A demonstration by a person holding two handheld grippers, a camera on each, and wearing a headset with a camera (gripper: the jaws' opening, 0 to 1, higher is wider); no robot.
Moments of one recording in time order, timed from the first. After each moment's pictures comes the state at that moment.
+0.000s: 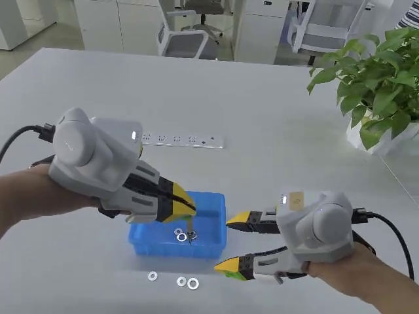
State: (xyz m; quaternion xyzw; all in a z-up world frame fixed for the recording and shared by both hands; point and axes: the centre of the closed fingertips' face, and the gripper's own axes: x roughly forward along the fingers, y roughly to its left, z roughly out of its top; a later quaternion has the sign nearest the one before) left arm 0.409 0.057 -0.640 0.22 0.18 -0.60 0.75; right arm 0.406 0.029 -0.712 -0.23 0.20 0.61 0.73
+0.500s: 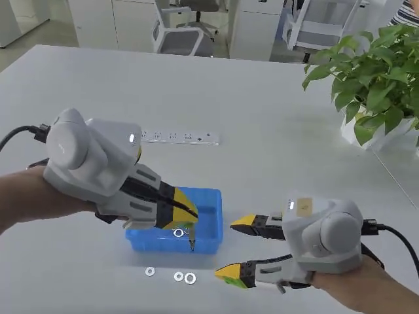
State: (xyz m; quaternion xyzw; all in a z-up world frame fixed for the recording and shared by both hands) left arm 0.390 0.044 -0.642 0.22 0.17 -0.63 0.73; right arm 0.397 0.021 -0.712 -0.21 0.21 0.59 0.75
